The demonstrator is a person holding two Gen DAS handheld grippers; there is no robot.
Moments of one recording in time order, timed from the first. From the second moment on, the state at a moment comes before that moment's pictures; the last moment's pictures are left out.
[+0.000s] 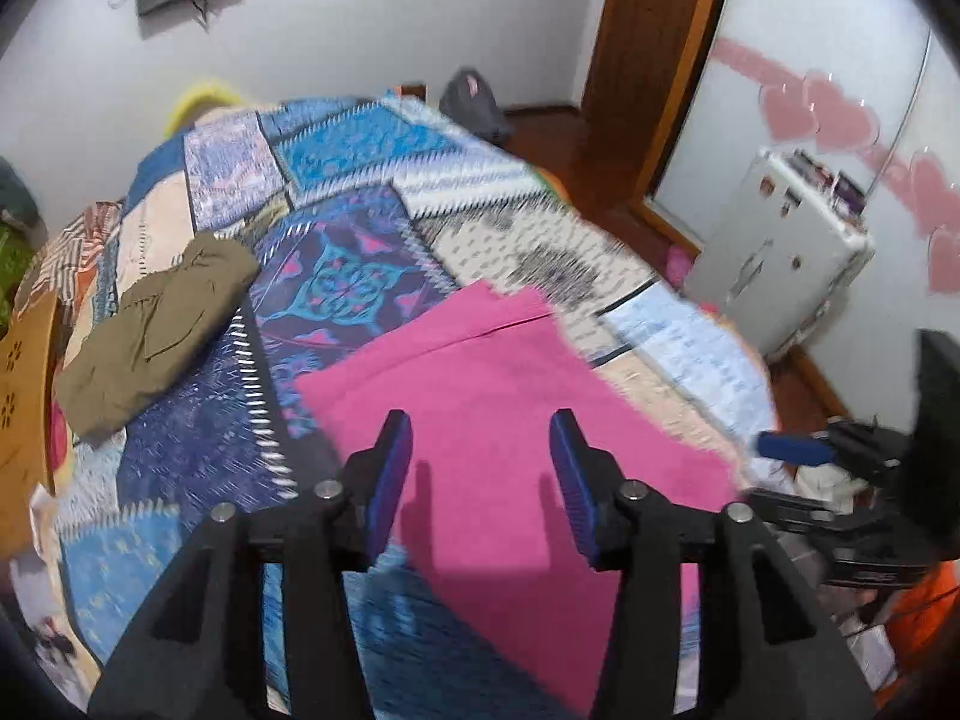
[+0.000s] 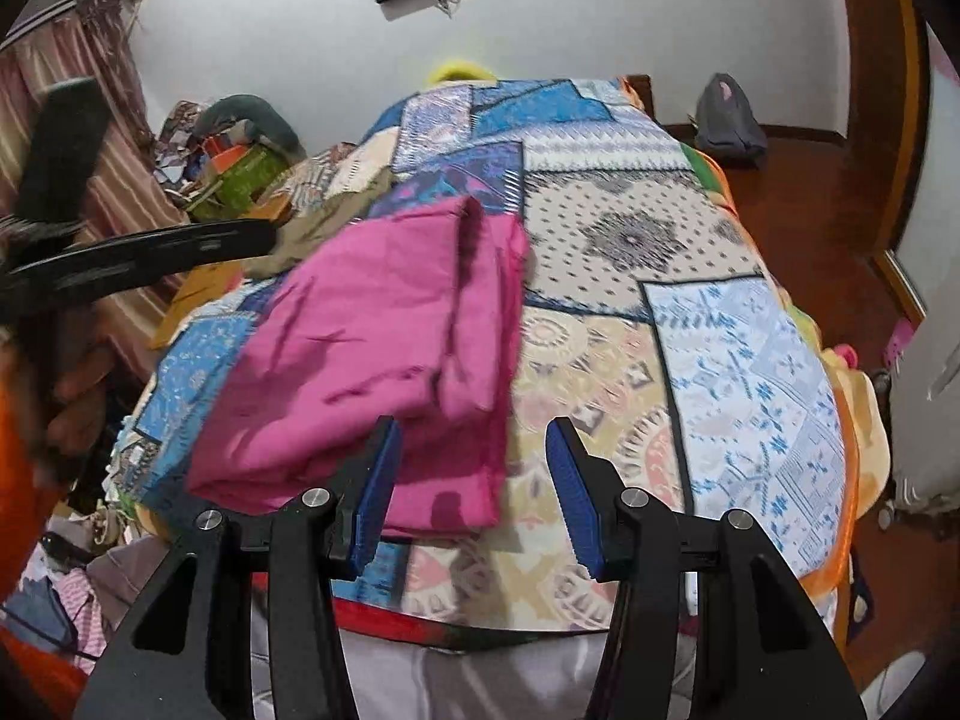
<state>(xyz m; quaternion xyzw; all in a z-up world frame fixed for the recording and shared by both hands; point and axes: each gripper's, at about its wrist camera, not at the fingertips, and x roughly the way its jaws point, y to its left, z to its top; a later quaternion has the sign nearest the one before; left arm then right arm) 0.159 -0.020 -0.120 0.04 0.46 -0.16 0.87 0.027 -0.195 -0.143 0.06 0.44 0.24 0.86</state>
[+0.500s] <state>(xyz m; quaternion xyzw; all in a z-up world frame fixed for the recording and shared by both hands) 0.236 0.037 -0.211 0.09 0.51 -0.07 0.85 0.047 -0.160 -0.183 0.01 0.49 0.28 0.82</state>
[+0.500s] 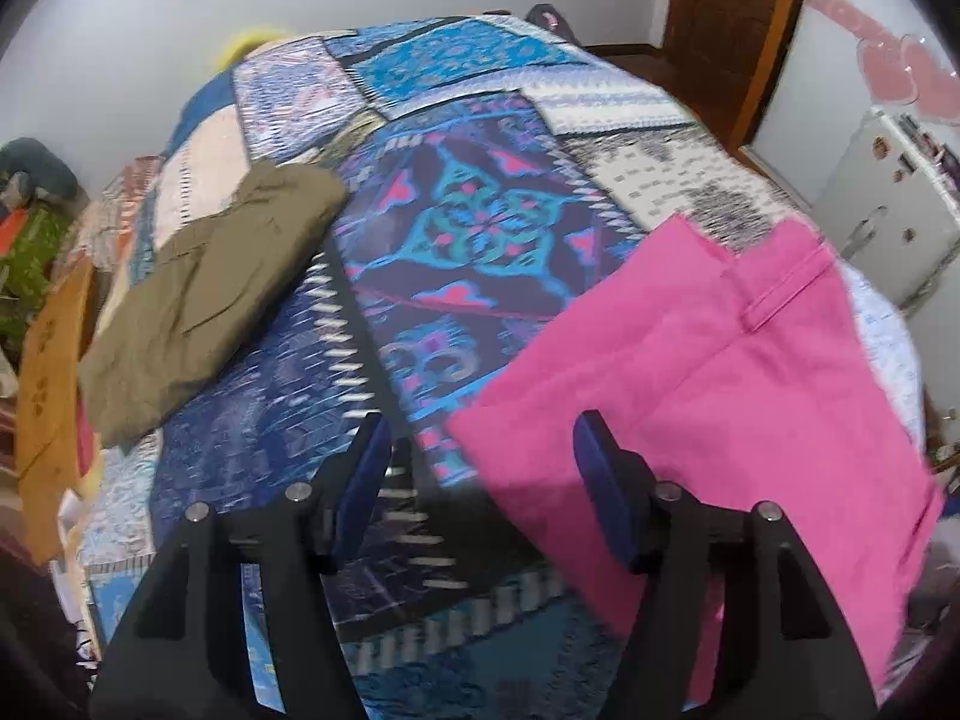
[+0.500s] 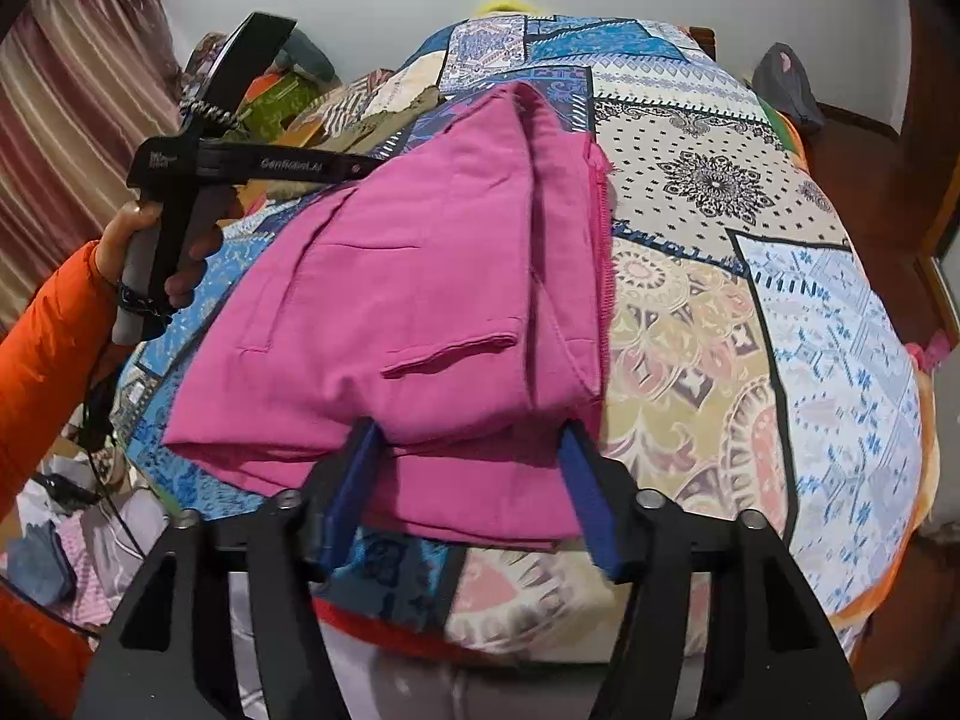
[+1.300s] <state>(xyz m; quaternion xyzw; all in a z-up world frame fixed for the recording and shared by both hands) 0.153 0.110 -0.210 0.01 0.53 -0.01 0.85 0.193 -0.157 -0.187 -0.11 0.45 0.19 0.86</state>
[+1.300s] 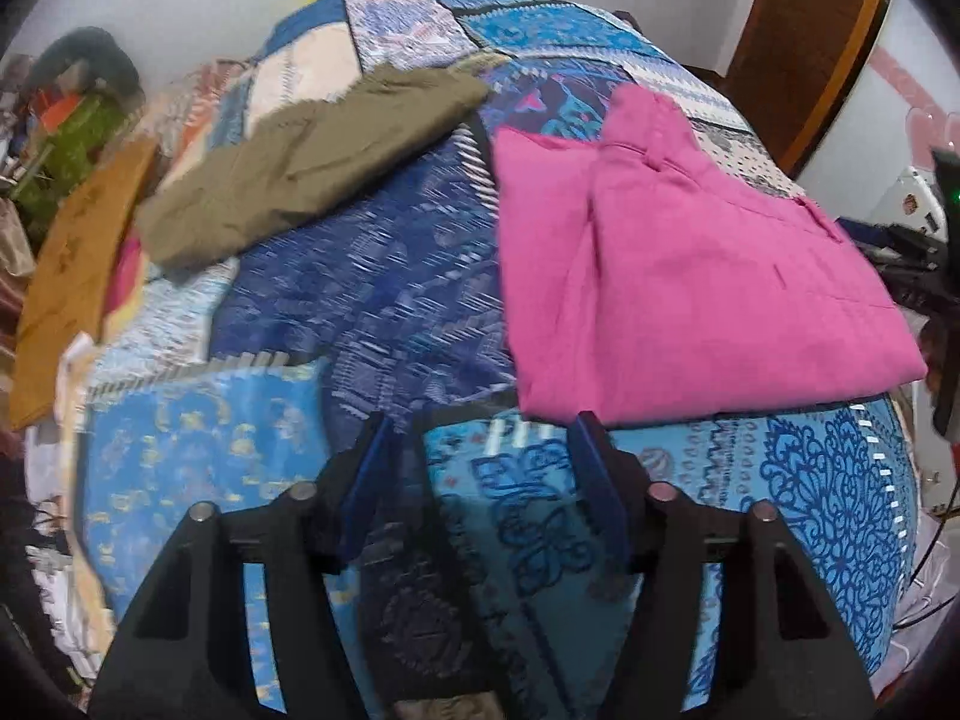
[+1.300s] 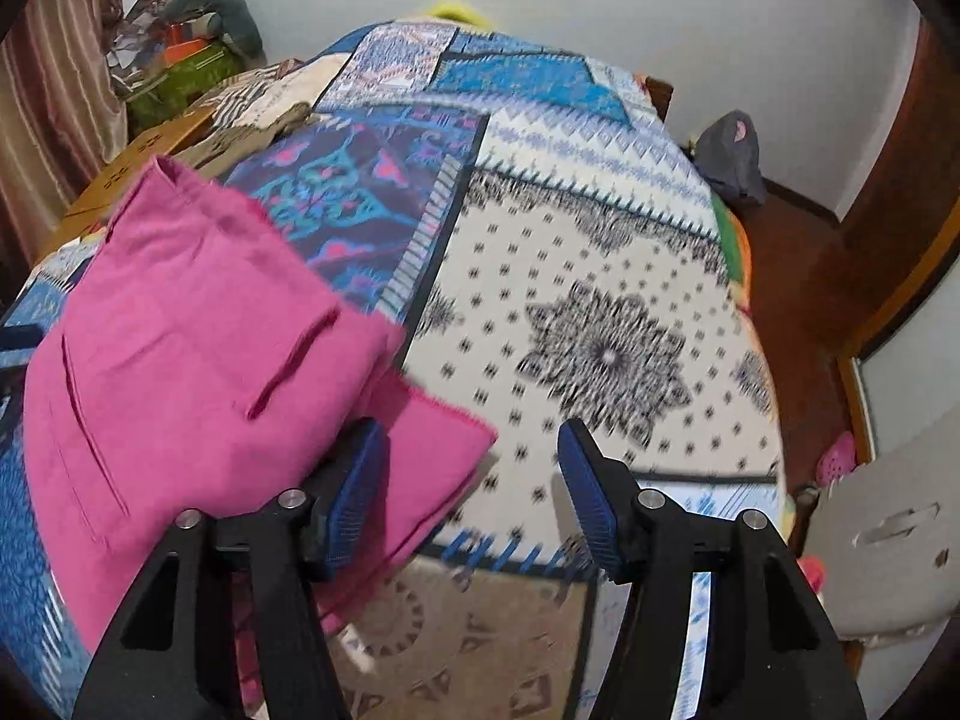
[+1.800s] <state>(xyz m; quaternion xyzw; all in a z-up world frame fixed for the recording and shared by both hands) 0.212 0.050 -0.158 -0.01 0.47 -0.12 0.88 0.150 -0.122 -0.131 -0.07 0.38 0.28 0.88</state>
